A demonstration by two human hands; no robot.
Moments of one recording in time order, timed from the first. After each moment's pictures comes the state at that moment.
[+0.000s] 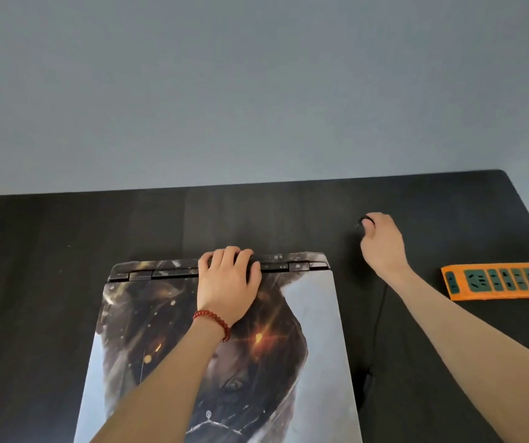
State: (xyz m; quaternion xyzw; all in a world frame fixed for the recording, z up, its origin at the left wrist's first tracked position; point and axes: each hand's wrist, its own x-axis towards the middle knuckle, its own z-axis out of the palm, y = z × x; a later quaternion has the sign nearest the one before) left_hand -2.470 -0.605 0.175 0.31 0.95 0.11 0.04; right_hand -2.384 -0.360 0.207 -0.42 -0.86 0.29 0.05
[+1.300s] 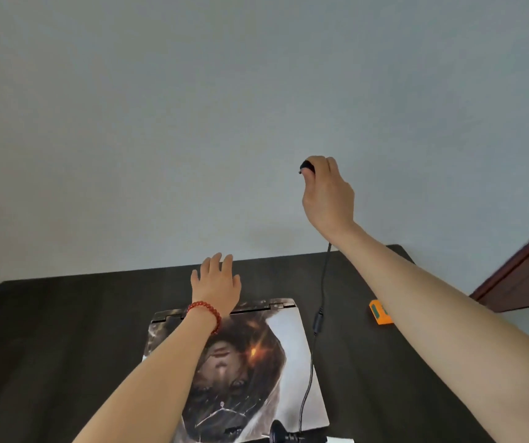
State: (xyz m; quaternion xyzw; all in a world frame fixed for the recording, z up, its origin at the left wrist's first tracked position) left_hand -2.447 -0.641 0.356 0.30 0.94 0.14 0.04; right_hand -2.372 -0.468 0.506 -0.21 -0.89 0.13 0.38
